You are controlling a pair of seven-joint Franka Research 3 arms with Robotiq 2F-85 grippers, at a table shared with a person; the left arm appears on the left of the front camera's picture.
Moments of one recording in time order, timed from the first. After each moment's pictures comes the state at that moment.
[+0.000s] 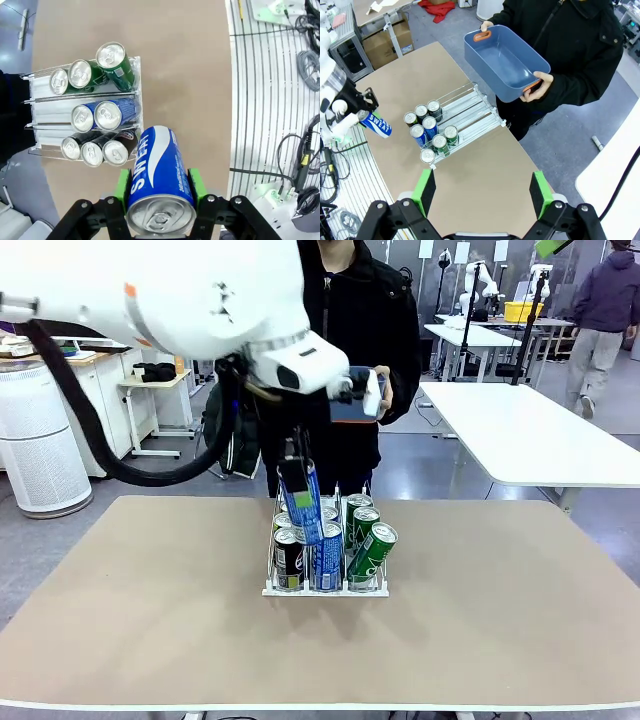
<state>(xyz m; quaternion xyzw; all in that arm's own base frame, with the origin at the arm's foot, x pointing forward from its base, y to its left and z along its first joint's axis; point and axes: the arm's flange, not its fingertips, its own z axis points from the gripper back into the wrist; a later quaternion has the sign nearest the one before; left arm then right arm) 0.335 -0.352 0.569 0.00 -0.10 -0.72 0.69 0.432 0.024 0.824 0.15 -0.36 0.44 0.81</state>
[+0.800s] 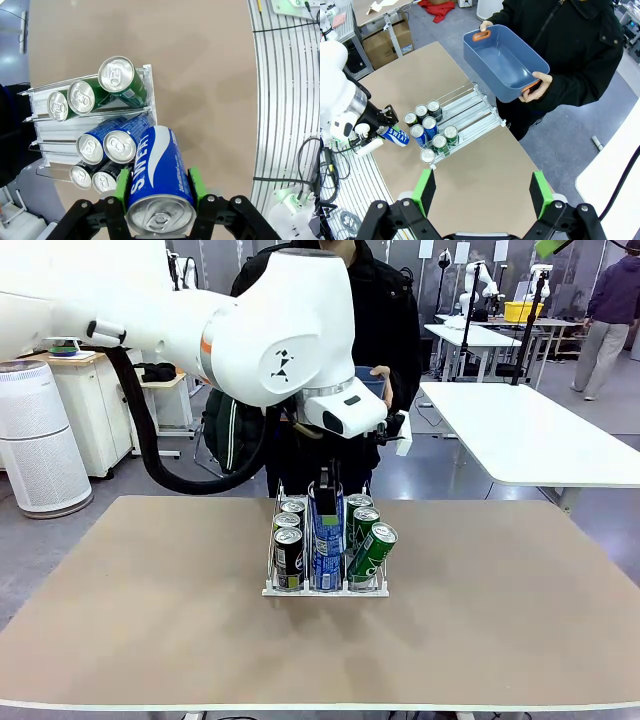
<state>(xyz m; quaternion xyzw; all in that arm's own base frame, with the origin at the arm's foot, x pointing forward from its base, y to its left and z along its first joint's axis) 0.361 -0.399 0.521 0.03 -0.10 -0.74 0.67 0.432 0.024 0.824 0.15 -0.36 0.44 0.81</state>
